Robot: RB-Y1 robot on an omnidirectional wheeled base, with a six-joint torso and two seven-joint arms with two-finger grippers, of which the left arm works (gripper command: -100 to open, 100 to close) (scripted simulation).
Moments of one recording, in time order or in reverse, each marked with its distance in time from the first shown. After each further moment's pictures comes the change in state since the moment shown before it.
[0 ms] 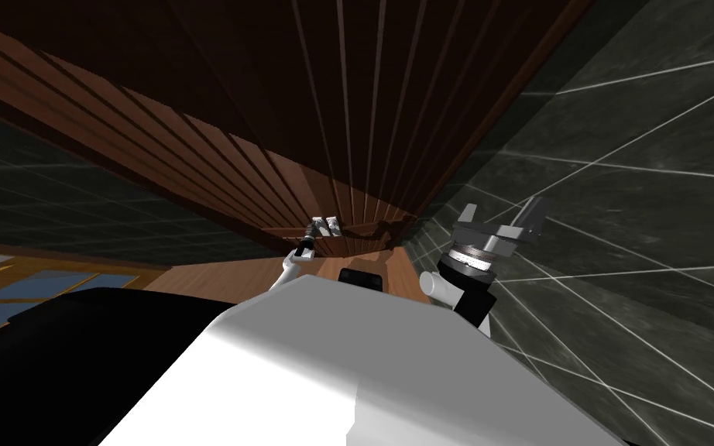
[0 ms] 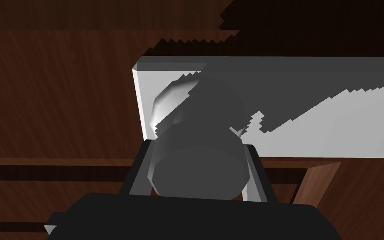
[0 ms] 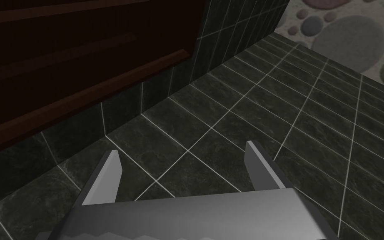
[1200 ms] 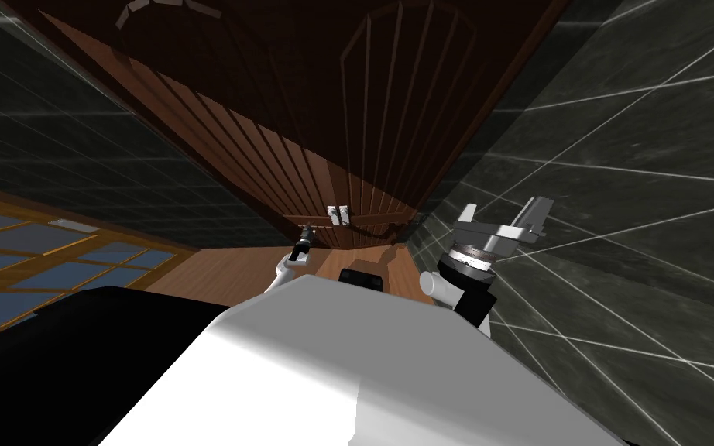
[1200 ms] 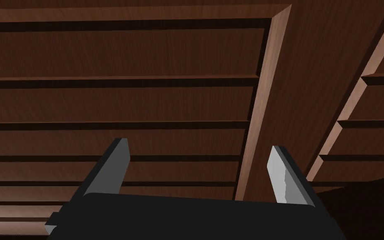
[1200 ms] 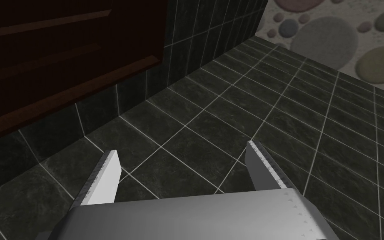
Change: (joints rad) arm 0.071 0.032 0.011 -0.011 0.007 -0.019 0.019
